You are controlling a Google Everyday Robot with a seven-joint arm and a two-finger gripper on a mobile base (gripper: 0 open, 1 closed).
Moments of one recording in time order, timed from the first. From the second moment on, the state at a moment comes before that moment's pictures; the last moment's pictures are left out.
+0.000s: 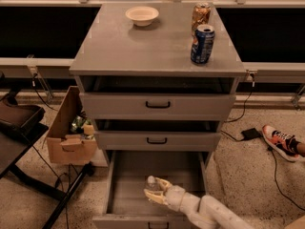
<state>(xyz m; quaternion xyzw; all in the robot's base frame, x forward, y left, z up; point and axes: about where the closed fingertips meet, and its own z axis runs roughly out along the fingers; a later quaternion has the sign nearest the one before) 0.540 -0.014 0.307 -0.33 0.67 0.36 0.56</state>
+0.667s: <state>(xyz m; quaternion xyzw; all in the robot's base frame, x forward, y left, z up) 0.476 -0.067 0.501 -0.30 0.62 0.43 0.59</state>
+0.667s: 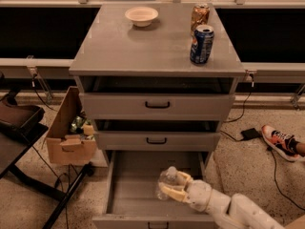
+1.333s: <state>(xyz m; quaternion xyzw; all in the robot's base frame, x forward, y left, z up) 0.462 -0.120 0.696 -0.27 0.60 0.41 0.63</state>
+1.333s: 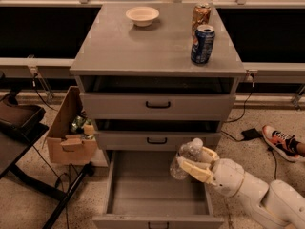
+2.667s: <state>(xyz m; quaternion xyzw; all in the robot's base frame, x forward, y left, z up) 0.513 -0.071 0.921 -0.31 0.58 0.38 0.65</state>
